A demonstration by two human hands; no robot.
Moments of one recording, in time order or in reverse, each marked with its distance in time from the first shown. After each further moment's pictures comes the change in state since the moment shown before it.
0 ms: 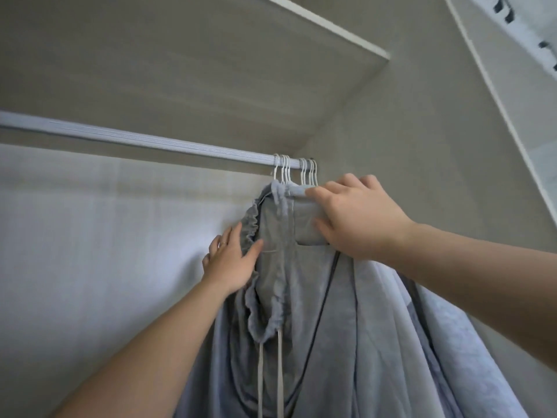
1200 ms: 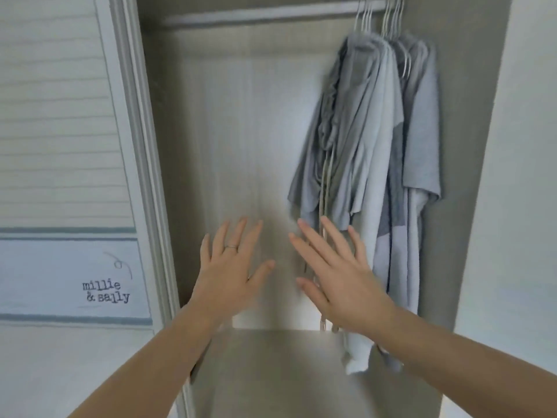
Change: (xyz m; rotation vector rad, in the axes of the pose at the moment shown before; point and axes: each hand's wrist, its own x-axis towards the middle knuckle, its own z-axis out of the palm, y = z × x) left_hand -0.527 0.144 -0.163 0.695 -0.238 -0.220; right_hand -0.380 -0.088 -0.115 0.906 -0.161 -0.377
